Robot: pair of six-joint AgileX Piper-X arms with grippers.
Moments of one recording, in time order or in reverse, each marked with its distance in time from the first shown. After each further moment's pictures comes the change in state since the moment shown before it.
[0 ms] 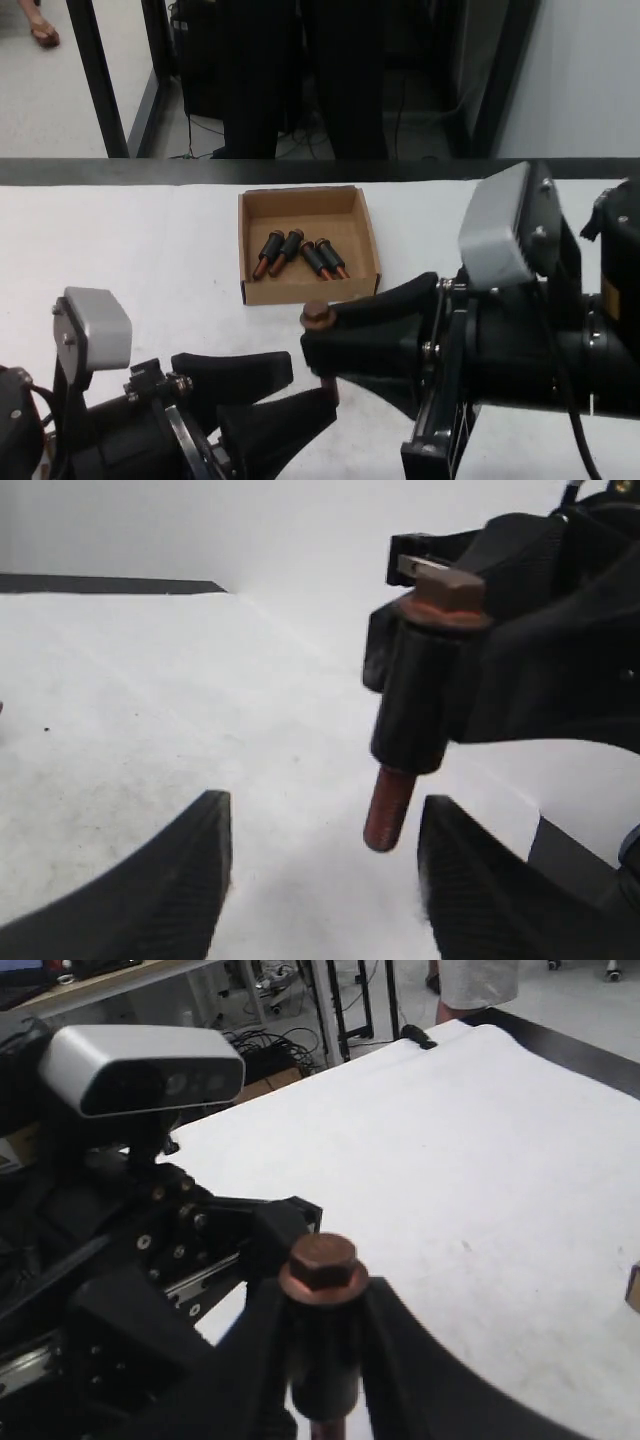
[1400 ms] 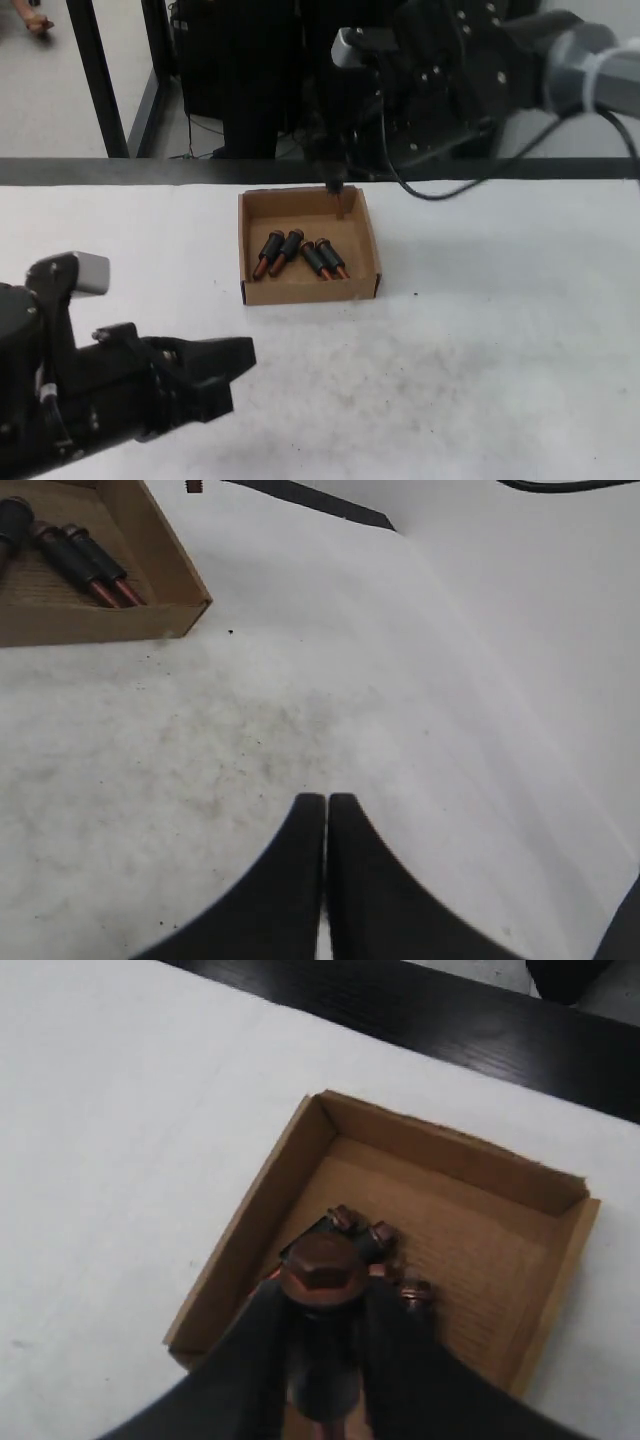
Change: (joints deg) left arm 12.4 0.1 -7.7 23.7 1.5 -7.0; right arm -22.7 55.0 -61.8 36.3 4.5 -0.1
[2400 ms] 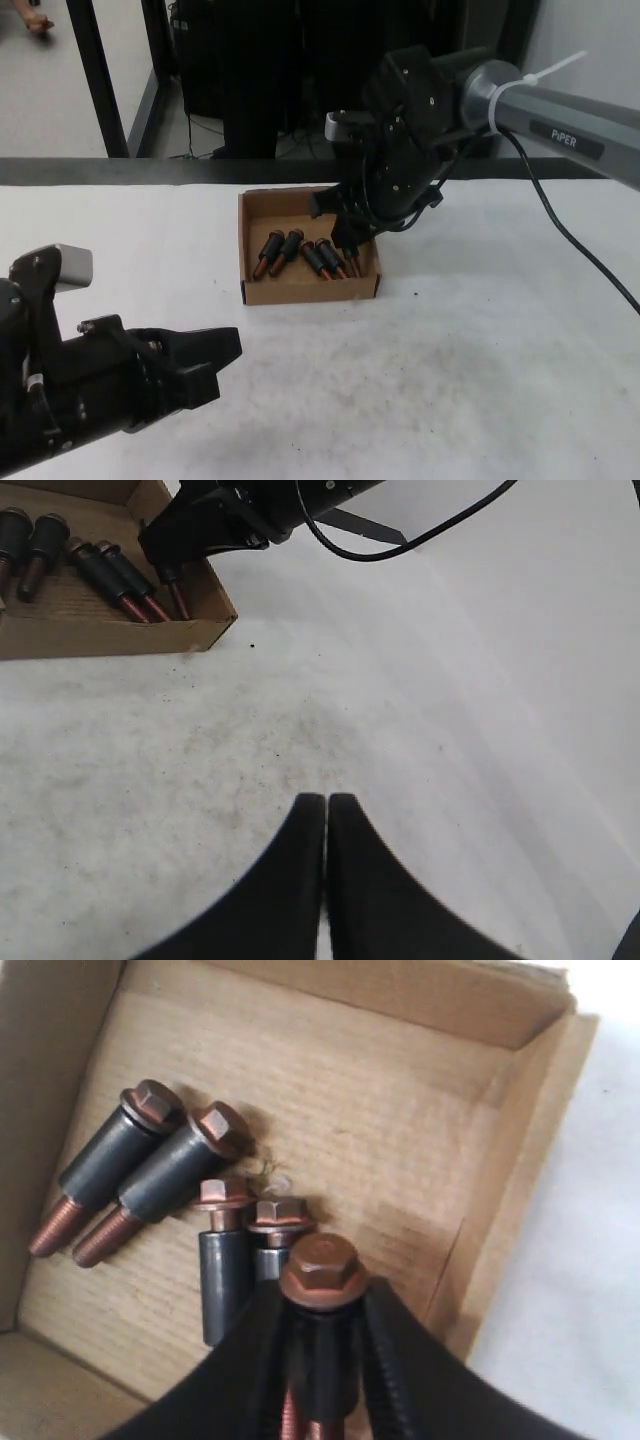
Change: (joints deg) left arm 1.9 0.0 0.0 0.0 0.4 0.0; right arm -1.8 17.9 -16.9 18.9 1.1 -0.1
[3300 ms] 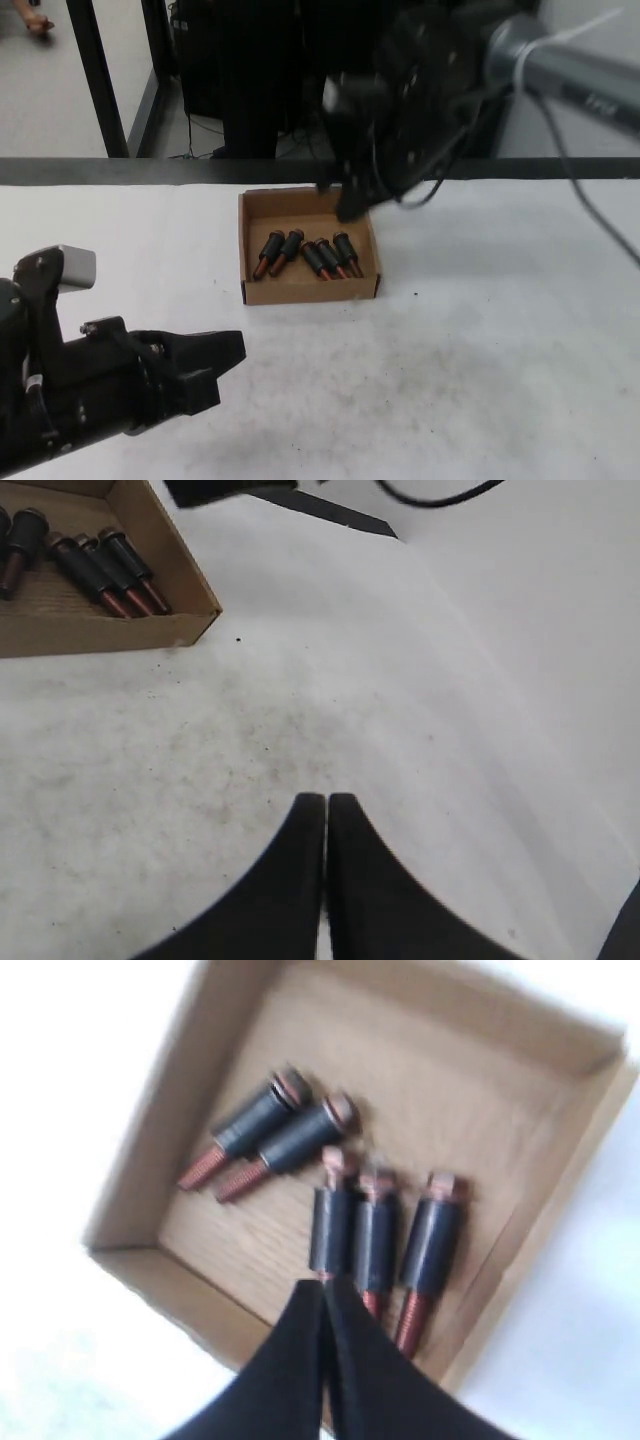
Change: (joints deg) left arm 0.0 -0.4 0.0 0.0 1.5 1.1; right arm 0.0 -8.3 -0.4 4.9 -4.7 -7.4
